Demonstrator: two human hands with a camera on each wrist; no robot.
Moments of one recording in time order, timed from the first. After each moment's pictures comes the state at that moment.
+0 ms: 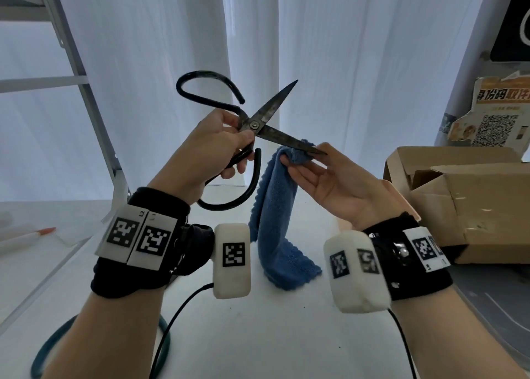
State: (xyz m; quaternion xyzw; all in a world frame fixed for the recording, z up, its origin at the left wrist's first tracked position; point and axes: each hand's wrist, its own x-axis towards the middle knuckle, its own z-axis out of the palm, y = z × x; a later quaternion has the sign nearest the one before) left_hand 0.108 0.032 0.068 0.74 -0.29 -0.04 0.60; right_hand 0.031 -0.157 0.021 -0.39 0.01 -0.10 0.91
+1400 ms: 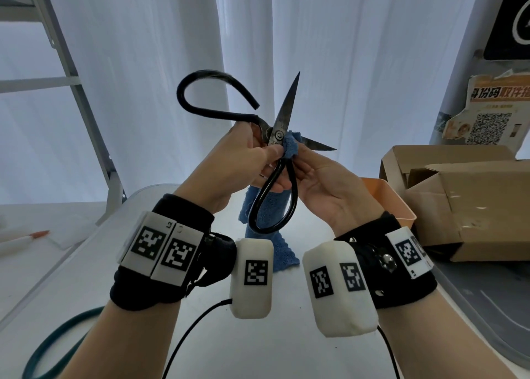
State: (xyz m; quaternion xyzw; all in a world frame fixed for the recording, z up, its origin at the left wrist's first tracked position) left_hand 0.087 0.004 0.062 0.72 -0.35 -0.11 0.59; right_hand 0.042 -0.133 0.023 -0.38 0.03 -0.19 0.90
